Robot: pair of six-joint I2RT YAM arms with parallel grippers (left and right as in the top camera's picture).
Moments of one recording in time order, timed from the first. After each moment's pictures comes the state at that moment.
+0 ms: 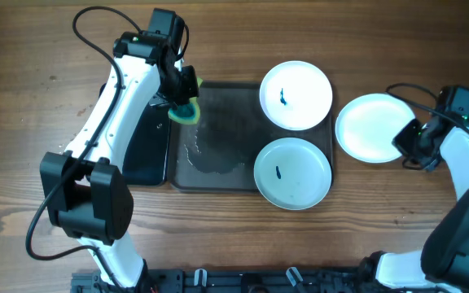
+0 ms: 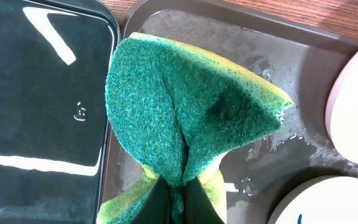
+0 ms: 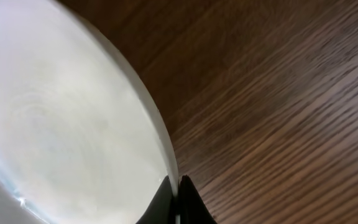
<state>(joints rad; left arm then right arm) -0.24 1.92 1.70 -1.14 0.07 -0.41 -0.39 1.62 0.98 -0.71 0.00 0.40</state>
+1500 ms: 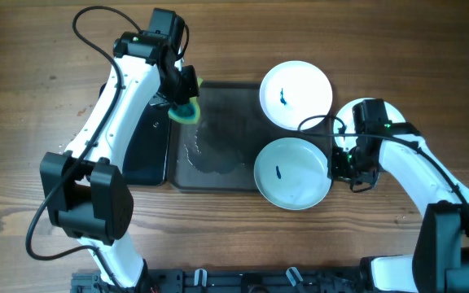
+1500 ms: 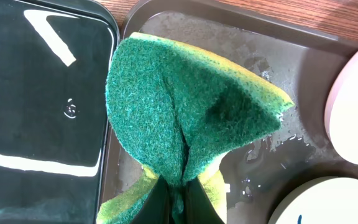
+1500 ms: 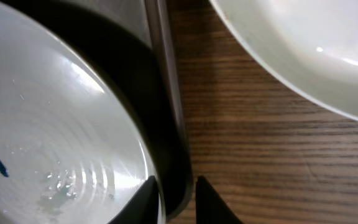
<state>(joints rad) -0.24 1.92 1.70 -1.14 0.07 -0.41 0.05 1.57 0.84 -0.83 -0.21 0.21</state>
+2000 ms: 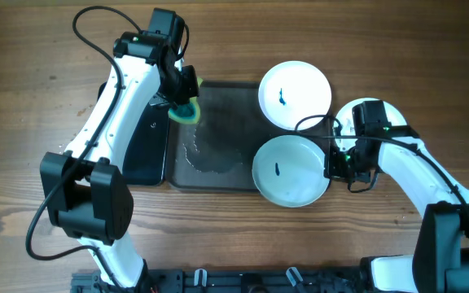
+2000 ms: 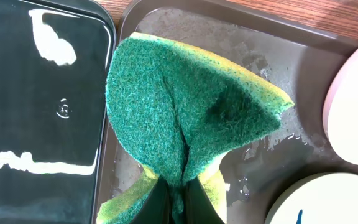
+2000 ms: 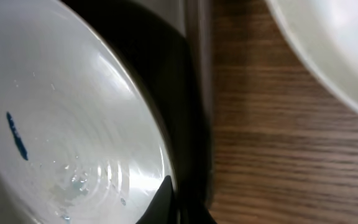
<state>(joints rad) -0.24 1.92 1.70 -1.14 0.07 -0.41 0.06 1.56 0.83 -0.79 -0.29 0.19</state>
